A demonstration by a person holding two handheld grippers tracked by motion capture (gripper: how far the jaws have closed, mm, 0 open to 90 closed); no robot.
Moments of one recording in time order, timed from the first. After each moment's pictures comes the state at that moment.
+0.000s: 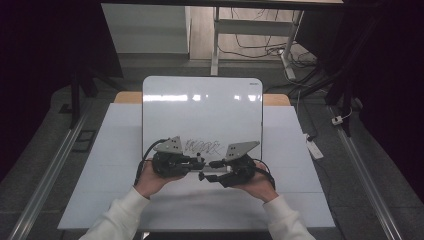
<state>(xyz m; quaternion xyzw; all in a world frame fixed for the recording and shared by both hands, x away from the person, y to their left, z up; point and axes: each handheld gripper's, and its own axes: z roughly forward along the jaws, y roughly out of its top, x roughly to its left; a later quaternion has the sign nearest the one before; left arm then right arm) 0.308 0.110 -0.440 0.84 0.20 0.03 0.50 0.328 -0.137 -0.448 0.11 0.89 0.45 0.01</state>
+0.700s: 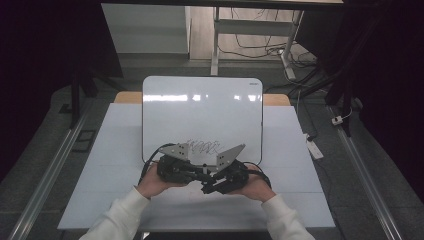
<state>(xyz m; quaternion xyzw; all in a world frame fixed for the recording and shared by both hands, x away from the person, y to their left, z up) 0.309 0.099 -0.445 0.86 0.13 -0.05 0.50 0.325 -0.121 -0.463 0.01 0.91 0.40 -0.07</state>
